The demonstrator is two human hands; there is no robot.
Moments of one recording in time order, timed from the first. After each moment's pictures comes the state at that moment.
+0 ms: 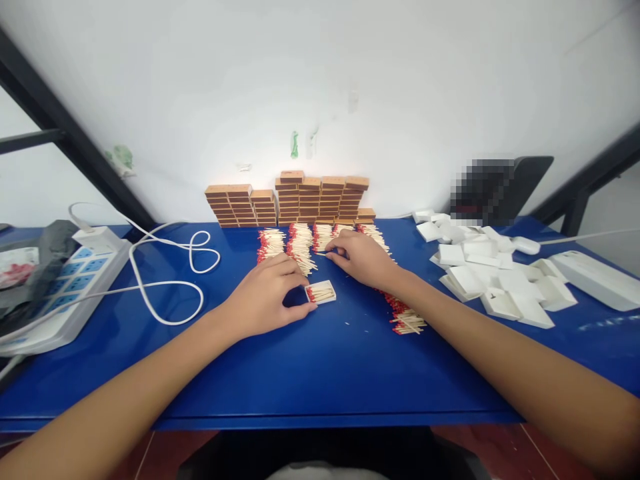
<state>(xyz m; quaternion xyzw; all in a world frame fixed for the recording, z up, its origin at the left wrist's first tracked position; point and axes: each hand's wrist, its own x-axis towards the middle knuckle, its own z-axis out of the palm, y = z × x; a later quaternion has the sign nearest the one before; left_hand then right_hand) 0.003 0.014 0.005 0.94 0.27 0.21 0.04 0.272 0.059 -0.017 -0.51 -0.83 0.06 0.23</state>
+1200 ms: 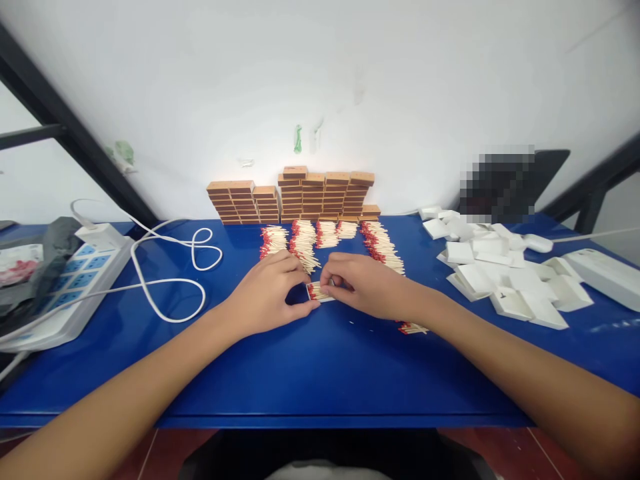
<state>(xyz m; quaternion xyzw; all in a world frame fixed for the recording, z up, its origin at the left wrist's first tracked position) 0.002 0.015 0.005 0.94 0.28 0.20 0.03 0.250 -0.001 0.007 -0.42 -0.87 0.18 0.20</state>
